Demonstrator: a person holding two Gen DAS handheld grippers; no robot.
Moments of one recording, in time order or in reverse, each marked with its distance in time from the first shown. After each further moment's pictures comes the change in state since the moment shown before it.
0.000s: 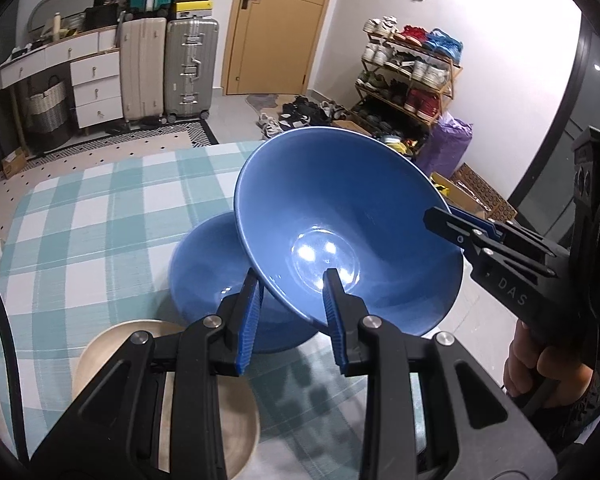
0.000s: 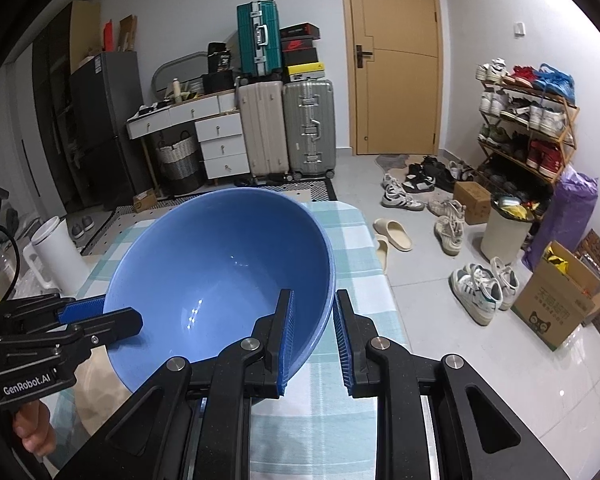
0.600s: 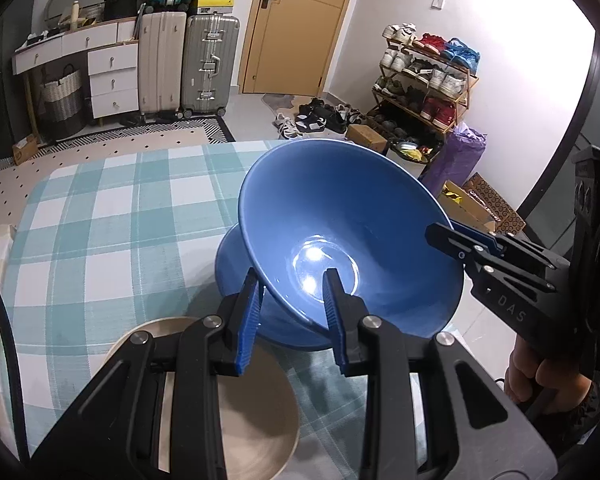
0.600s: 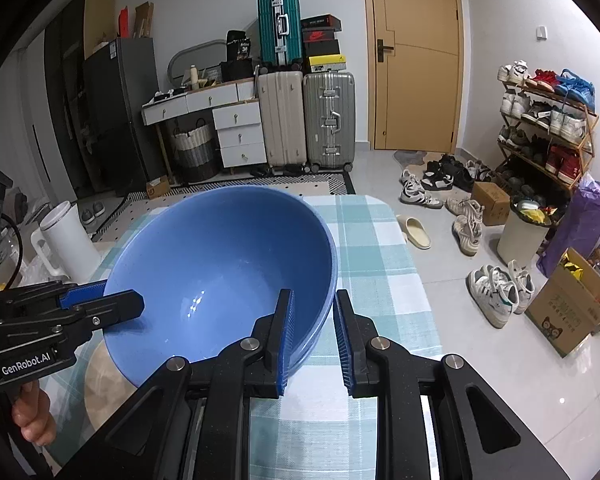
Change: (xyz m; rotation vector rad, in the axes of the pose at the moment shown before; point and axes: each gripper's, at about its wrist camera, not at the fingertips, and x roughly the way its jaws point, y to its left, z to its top) left arm -0.001 0.046 -0.002 -0.054 0.000 0.030; right arm 0.029 0.044 0.002 -0.039 0.038 0.038
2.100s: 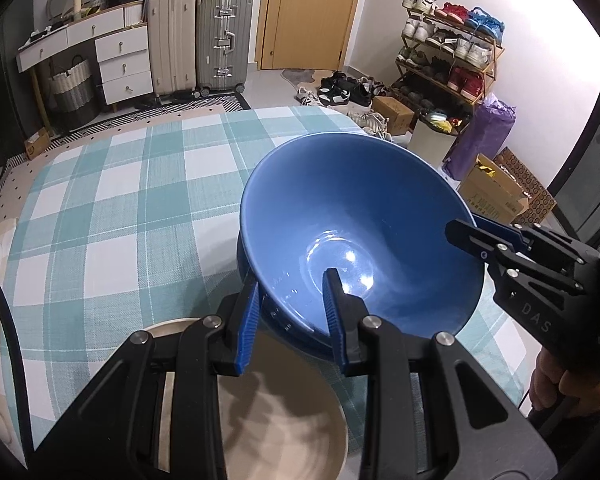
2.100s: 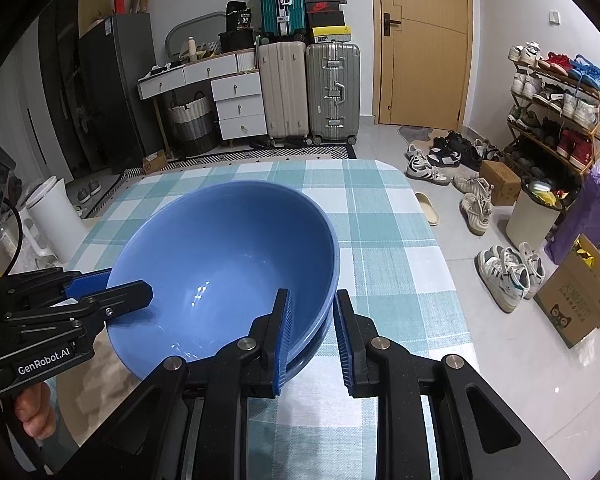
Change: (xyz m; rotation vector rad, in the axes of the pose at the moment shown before) left arm 0.110 0.034 -0.010 0.030 0.093 0.101; right arm 0.072 0.012 -0.011 -0.011 0.091 -0.003
